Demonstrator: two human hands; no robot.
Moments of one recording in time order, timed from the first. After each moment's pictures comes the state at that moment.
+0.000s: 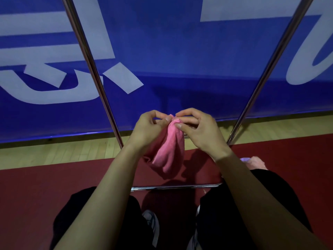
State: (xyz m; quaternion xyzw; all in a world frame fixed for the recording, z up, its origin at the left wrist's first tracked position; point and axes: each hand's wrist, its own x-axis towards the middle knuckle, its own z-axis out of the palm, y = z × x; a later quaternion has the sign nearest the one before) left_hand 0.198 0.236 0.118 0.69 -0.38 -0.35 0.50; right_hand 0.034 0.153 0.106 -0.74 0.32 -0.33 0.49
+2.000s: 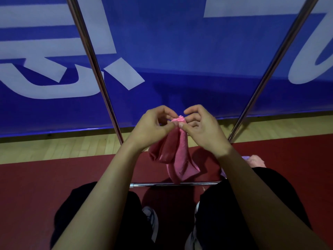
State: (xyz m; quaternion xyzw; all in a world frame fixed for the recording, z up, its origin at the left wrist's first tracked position) left_hand 0.201 0.243 0.123 0.66 -0.52 -0.29 0.45; right_hand 0.034 0.146 0.094 -0.76 0.35 -0.30 0.45
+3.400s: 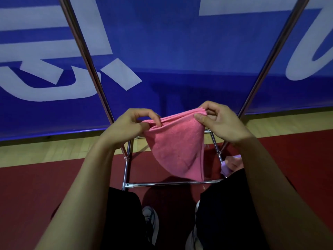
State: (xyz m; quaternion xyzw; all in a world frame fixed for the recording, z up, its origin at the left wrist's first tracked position) left_hand 0.240 0.265 0.141 0.63 -0.52 -0.40 0.41; right_hand -0.012 0.118 0.122 -0.77 0.31 -0.26 0.50
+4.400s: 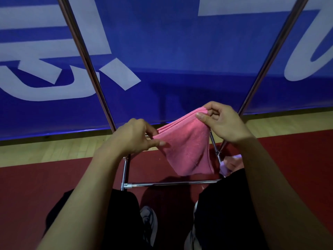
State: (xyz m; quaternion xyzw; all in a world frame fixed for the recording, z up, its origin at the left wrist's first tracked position) left_hand 0.235 0.263 0.123 0.73 -0.64 -0.19 0.14; right_hand -0.017 0.106 0.108 -0.77 0.35 -0.29 0.45
